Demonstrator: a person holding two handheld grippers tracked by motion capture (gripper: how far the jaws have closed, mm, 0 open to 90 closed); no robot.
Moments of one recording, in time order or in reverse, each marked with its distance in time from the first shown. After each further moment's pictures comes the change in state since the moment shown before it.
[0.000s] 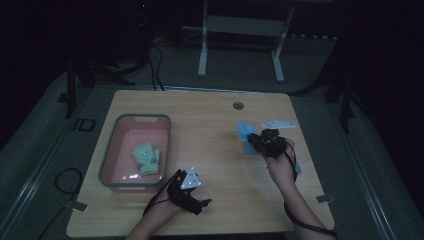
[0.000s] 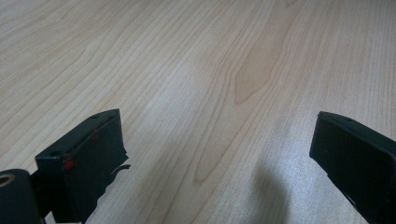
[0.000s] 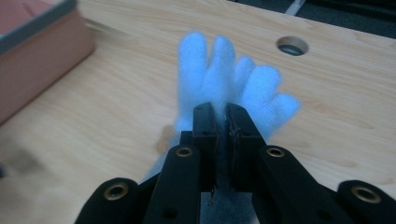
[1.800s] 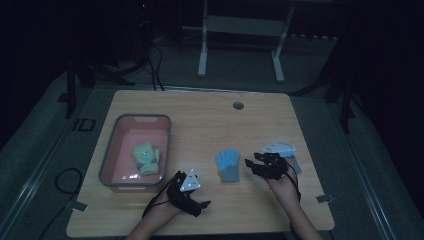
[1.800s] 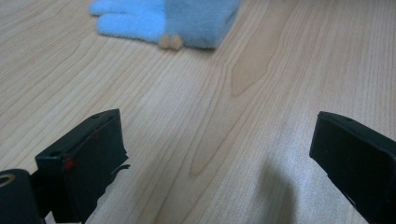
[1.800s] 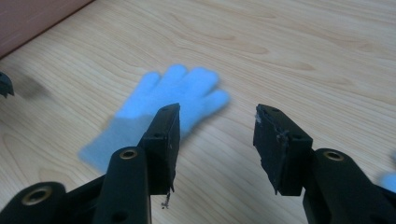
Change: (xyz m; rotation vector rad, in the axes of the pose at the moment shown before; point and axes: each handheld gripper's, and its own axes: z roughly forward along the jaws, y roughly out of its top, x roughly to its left) left arm -0.003 -0.005 0.001 -0.001 -0.004 0.005; right arm 0.004 -0.067 0.001 0.050 0.068 -0.044
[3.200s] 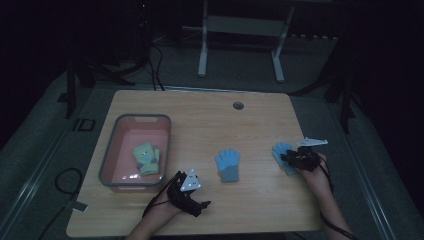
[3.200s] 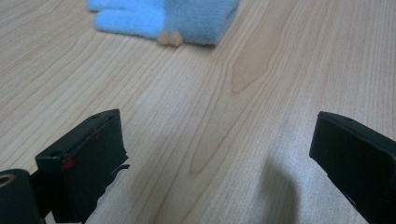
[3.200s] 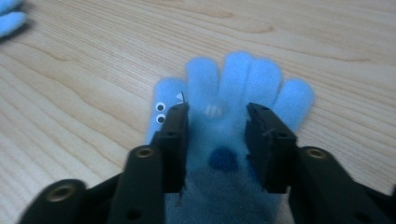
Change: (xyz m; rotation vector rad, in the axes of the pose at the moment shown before) left arm 0.000 -0.001 0.002 0.008 -0.003 0.000; right arm -0.142 -0.051 -0.002 0.079 -0.079 0.048
